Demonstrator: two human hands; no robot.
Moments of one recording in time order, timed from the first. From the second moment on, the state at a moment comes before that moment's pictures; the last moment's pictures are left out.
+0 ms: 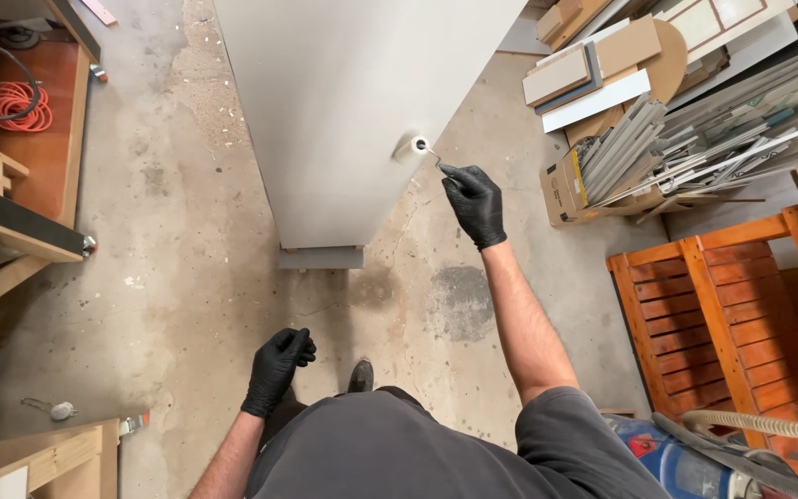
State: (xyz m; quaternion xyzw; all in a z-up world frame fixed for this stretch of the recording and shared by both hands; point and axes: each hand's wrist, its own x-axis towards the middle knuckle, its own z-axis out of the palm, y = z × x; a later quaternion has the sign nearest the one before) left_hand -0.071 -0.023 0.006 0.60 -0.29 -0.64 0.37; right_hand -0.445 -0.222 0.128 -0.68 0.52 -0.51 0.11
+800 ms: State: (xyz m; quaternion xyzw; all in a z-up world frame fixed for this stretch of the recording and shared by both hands) left_hand -0.050 -0.007 -0.007 0.61 -0.27 -0.63 0.40; right_hand -0.362 -0.224 0.122 -0.67 0.54 -0.50 0.08
